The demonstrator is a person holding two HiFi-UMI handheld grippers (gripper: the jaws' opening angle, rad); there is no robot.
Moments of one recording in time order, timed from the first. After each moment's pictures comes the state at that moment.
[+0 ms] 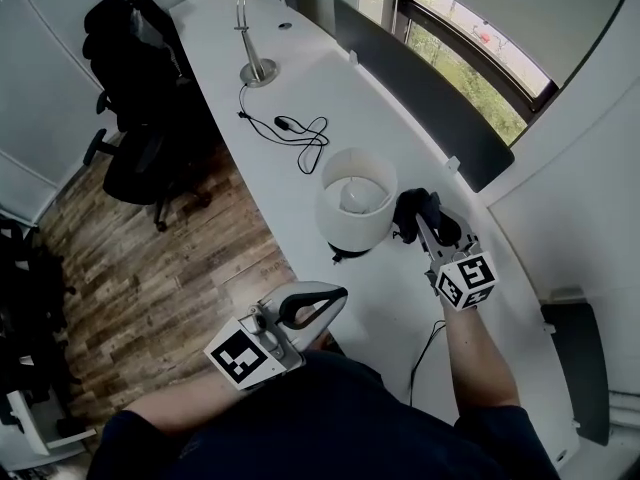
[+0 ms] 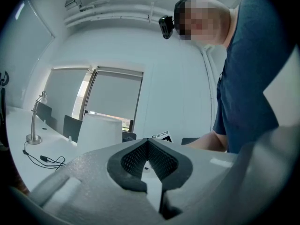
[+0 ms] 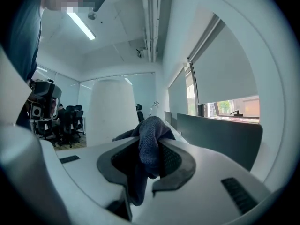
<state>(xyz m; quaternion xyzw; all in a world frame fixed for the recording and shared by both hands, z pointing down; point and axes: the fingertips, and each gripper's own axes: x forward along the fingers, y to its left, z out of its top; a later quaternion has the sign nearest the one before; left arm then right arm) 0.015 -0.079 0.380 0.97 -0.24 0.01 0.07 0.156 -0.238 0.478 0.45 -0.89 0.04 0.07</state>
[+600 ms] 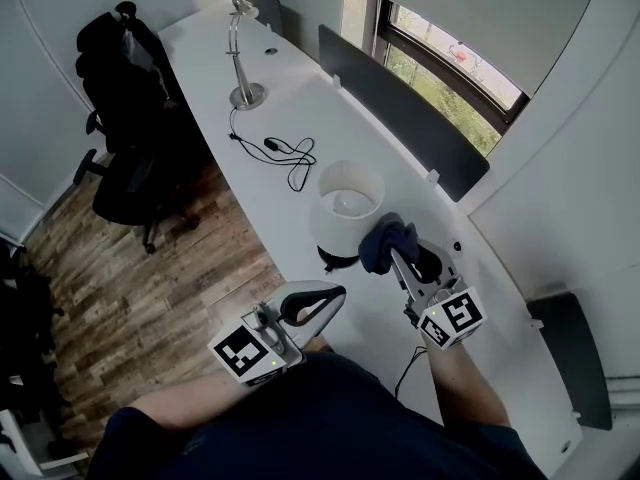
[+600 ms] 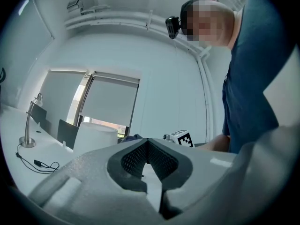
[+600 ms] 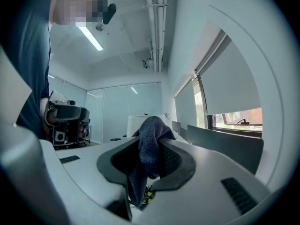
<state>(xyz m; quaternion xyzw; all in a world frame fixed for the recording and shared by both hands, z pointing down) 0.012 -0.068 0.350 0.98 -0.21 -0.03 0.06 0.105 -0.152 0.403 0.42 -0.91 0.01 0.01</state>
